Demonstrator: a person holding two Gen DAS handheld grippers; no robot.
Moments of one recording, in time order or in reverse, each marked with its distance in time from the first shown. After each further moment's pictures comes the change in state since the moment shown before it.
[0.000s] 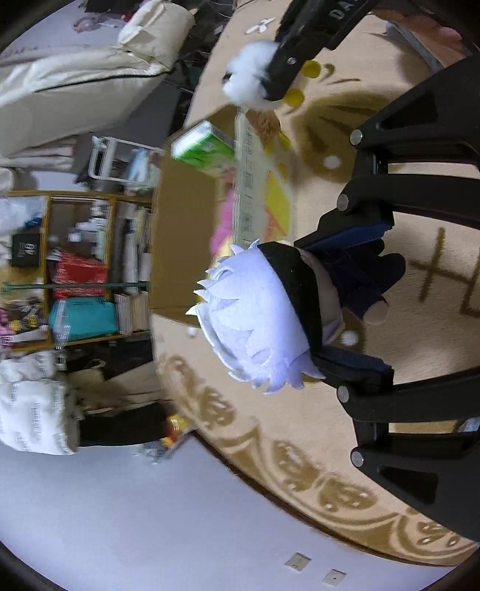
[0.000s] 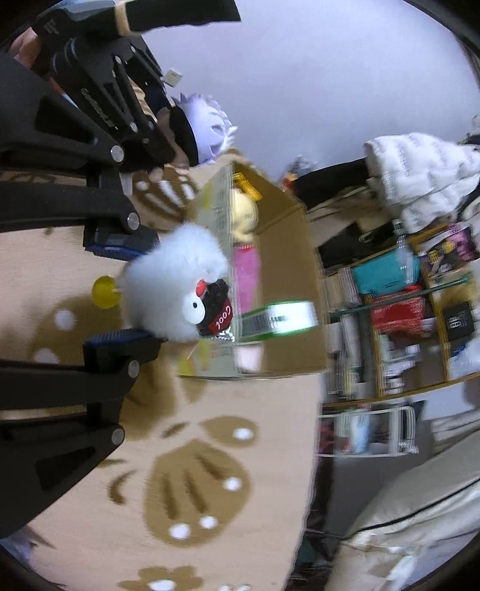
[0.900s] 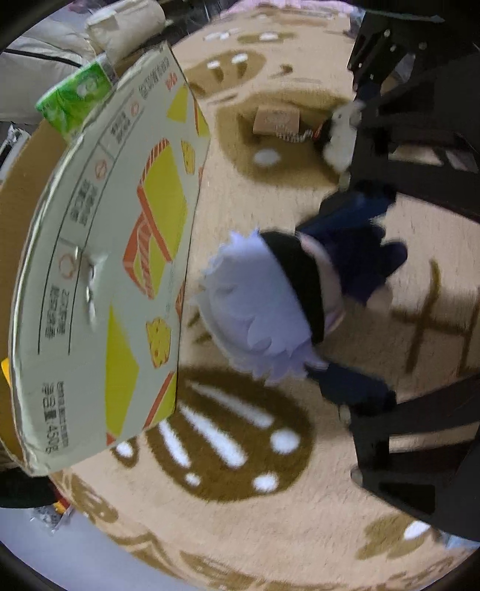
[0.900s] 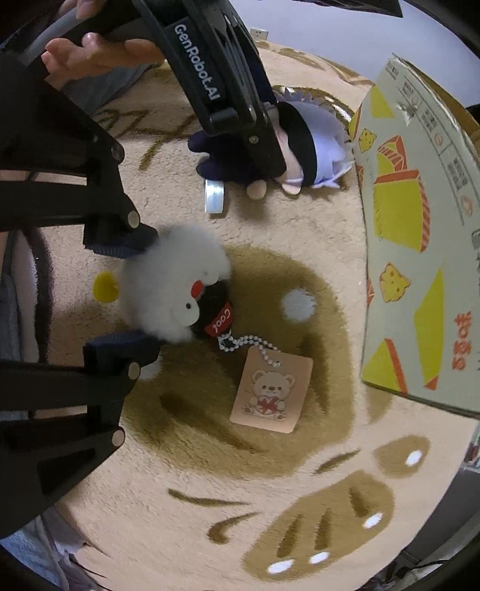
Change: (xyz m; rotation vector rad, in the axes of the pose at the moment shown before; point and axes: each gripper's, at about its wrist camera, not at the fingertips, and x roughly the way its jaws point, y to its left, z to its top) left arm 0.127 -0.021 -0.036 -0.071 0.519 -0.231; right arm 0.094 -0.004 -0.077 0.020 0.667 -0.125
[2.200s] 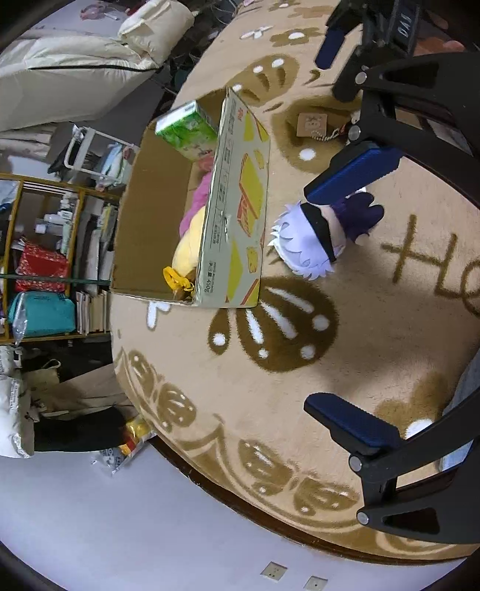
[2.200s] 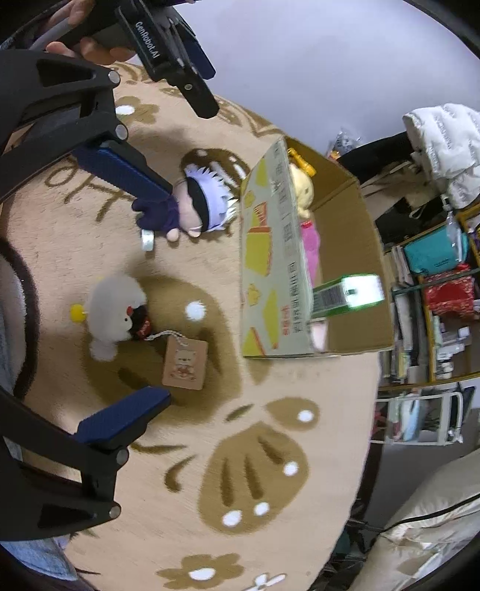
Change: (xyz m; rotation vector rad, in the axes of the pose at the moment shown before) left arm -0.120 0.023 -0.020 0.014 -0.311 0.194; right arm -0.090 -0.029 -0.011 0.052 -0.339 0.075
